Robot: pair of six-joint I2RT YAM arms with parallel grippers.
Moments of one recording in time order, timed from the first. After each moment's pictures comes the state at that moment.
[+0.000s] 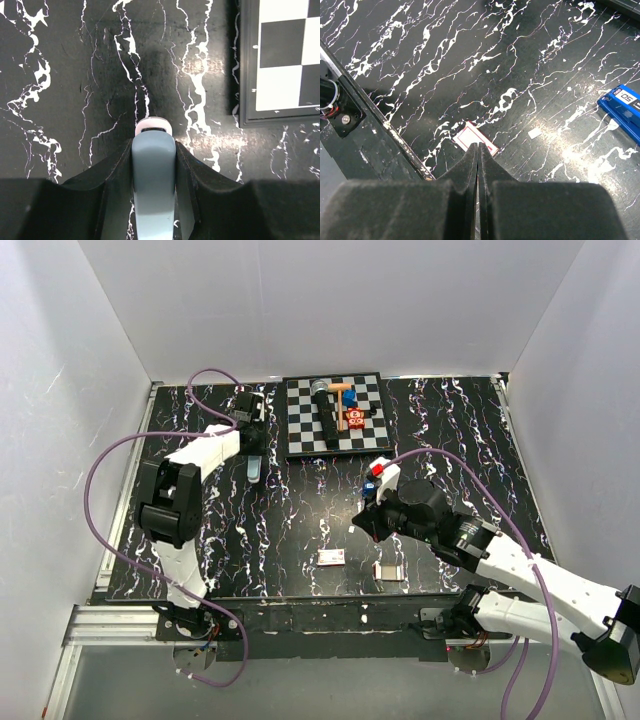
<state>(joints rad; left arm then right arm) -0.29 1.89 1.38 -0.42 -0.18 -0.18 0.94 0.89 0.72 -0.29 -0.05 0.27</state>
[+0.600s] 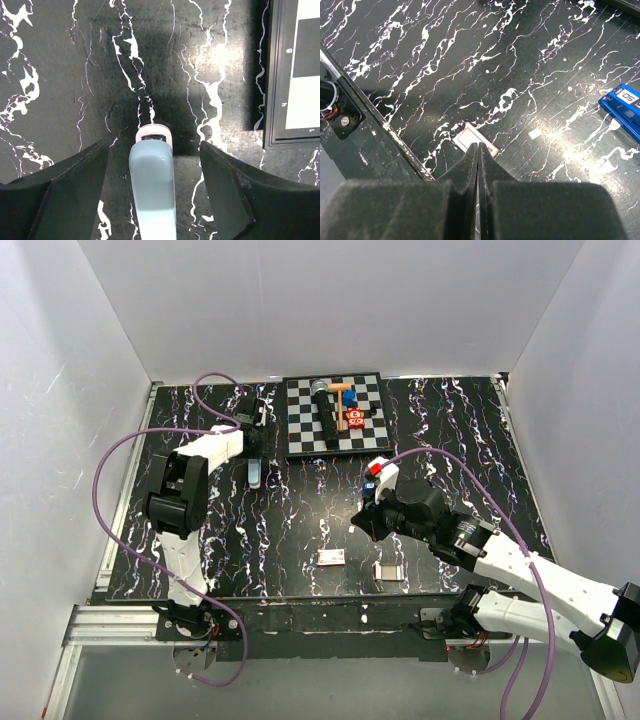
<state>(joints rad) -0.27 2.00 1.41 -0.39 -0.18 -0.16 0.94 0.91 0.72 -0.28 -0.05 0.28</state>
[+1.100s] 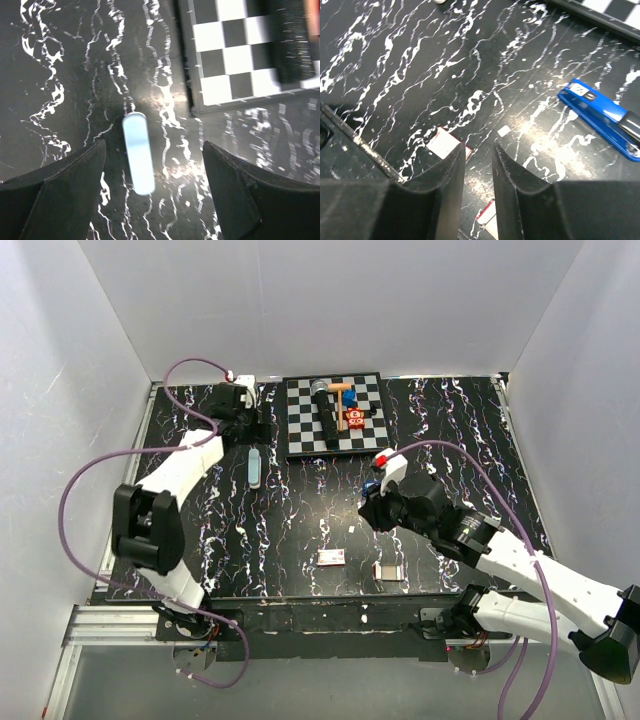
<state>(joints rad) -0.27 1.74 1.36 -0.40 -0.10 -0.15 0.92 0.92 0.77 -0.36 0.07 0.26</state>
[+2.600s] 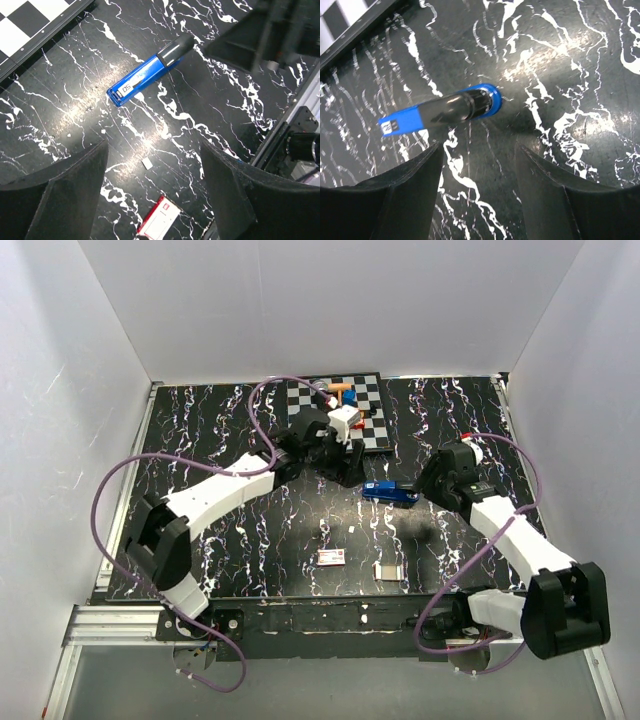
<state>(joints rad) -0.76 1.68 1.35 -0.28 0.27 -0.24 0.28 1.15 0.74 -0.42 0.13 0.69</state>
